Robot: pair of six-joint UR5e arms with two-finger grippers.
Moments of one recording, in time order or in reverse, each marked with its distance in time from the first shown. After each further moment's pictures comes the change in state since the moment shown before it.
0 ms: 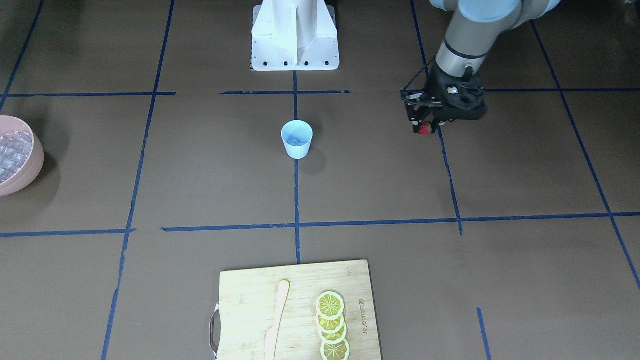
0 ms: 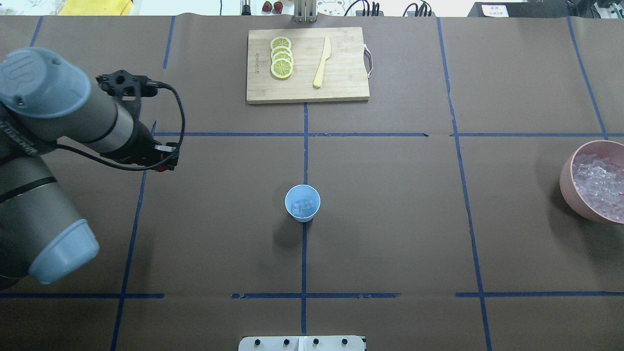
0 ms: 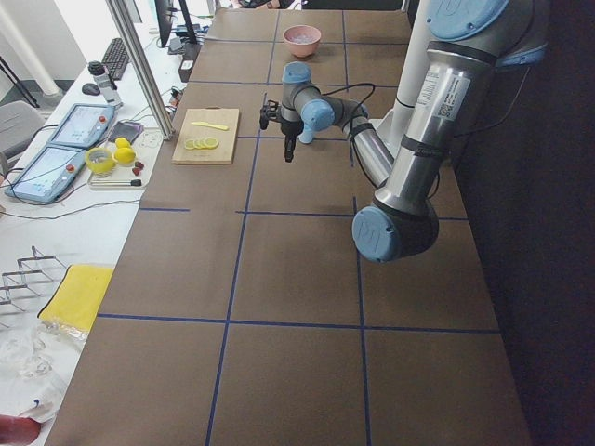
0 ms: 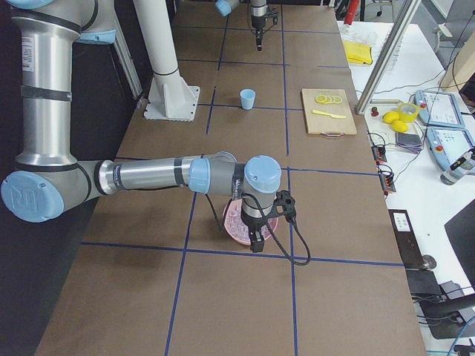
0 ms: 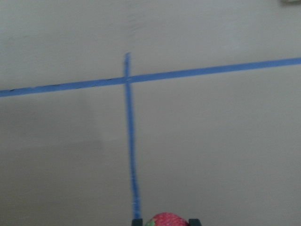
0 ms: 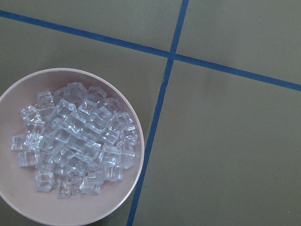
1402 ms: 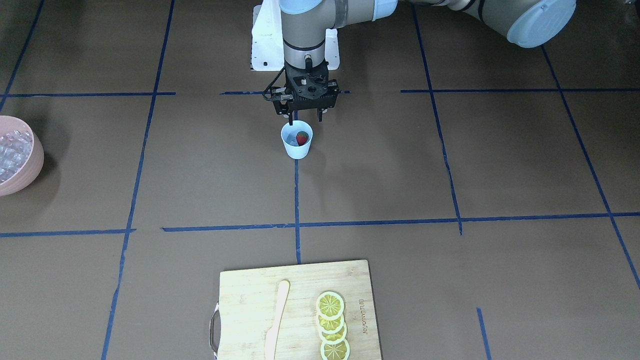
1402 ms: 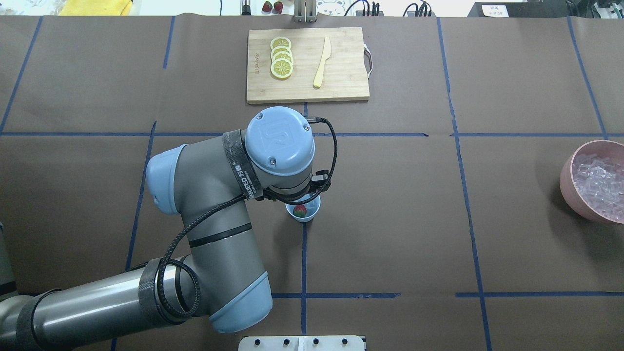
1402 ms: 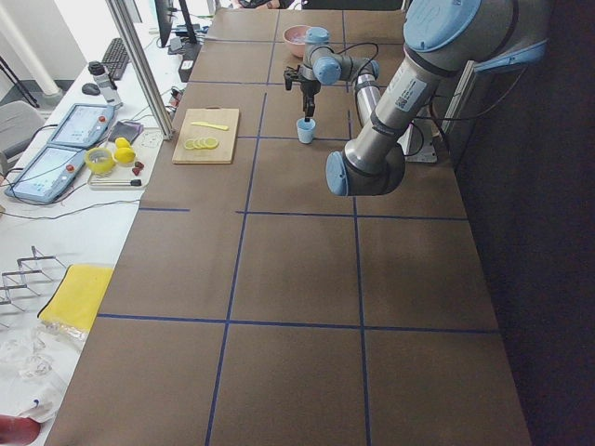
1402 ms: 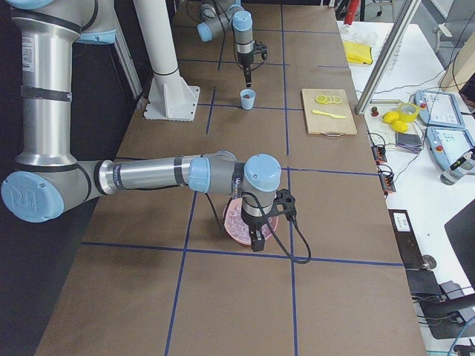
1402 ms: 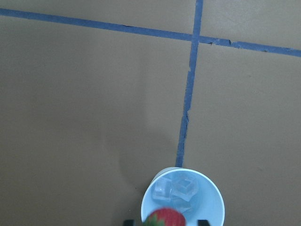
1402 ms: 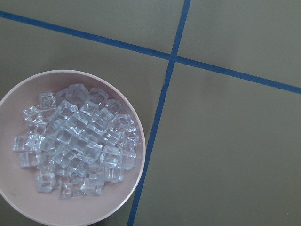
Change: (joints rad) left arm 0.242 -0.412 0.301 0.065 0.188 -0.335; right arm 0.000 0.000 0.007 0.001 -0.001 -0.001
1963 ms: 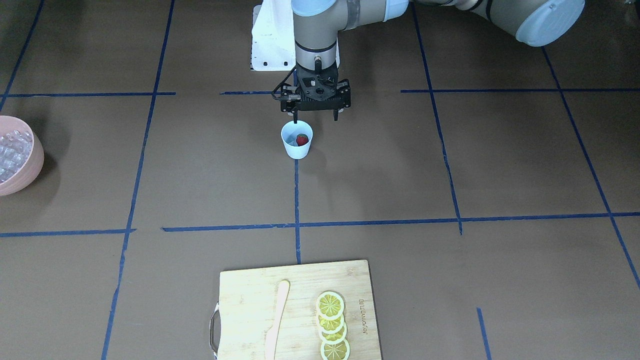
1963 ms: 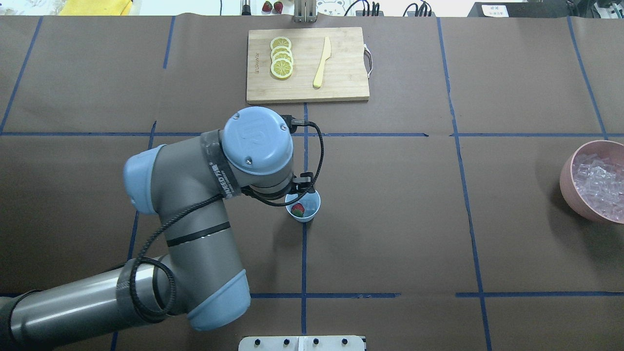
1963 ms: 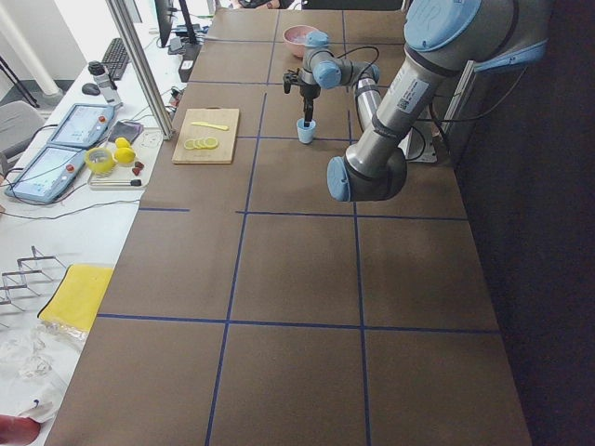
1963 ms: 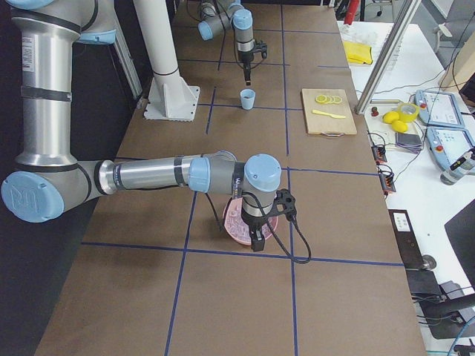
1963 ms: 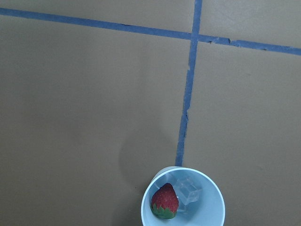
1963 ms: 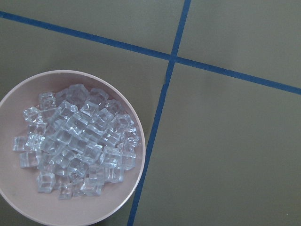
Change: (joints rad) left arm -0.032 0.087 -0.070 0.005 -0.008 0.176; right arm 0.000 0.001 0.000 0.001 -0.001 0.000
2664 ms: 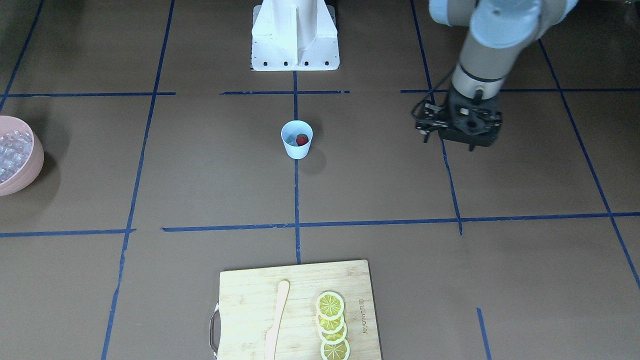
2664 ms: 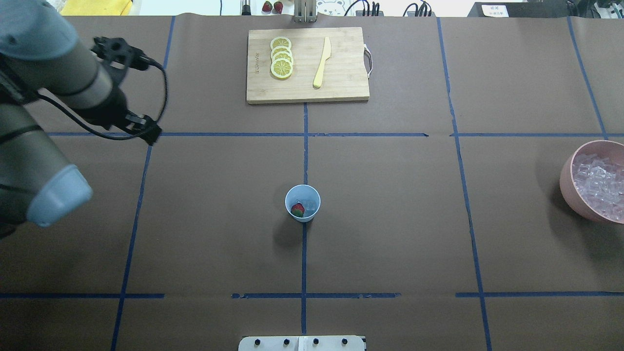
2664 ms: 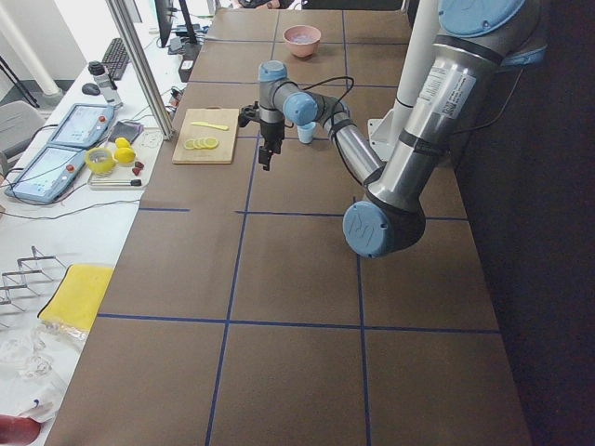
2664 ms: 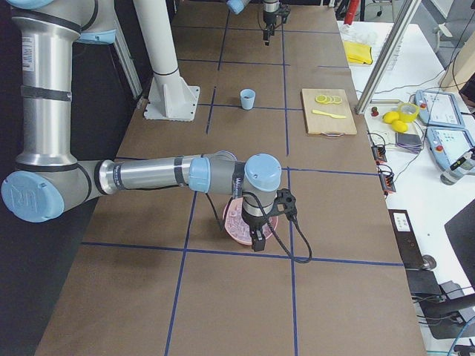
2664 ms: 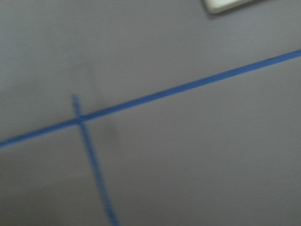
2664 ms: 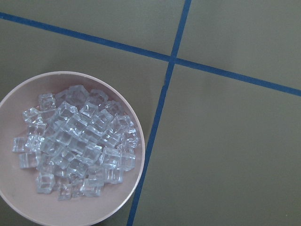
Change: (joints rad) left arm -0.451 0.384 -0.148 -0.005 -0.290 0.768; right arm 0.000 0.001 -0.003 0.005 0.000 0.001
